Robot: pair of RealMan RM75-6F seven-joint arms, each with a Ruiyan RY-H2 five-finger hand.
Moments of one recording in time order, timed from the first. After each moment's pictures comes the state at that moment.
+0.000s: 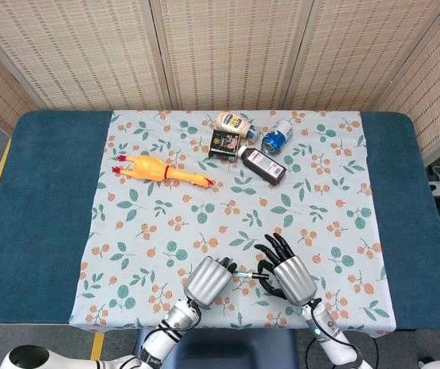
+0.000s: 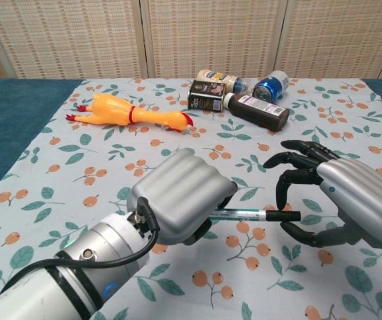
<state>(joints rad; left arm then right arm) -0.64 -2.06 -0.10 -1.42 1.39 1.15 1.08 0.31 -1.83 -0.04 -1.12 -1.75 1.44 0.02</state>
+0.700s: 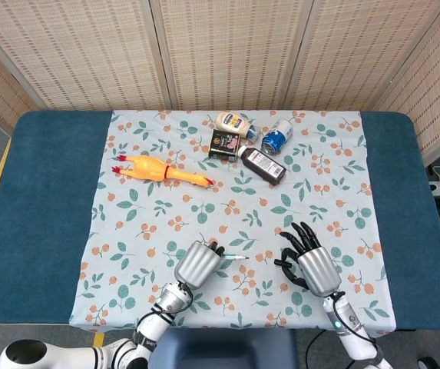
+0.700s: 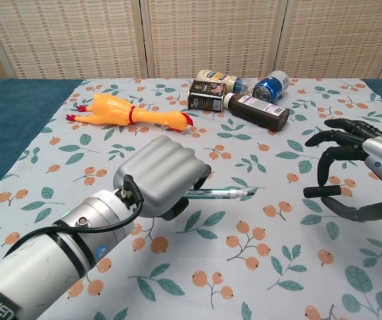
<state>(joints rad) -0.68 -2.03 -0.15 -1.28 1.37 1.12 1.01 0.30 -1.73 0.00 -1.14 -1.69 1.44 0.00</state>
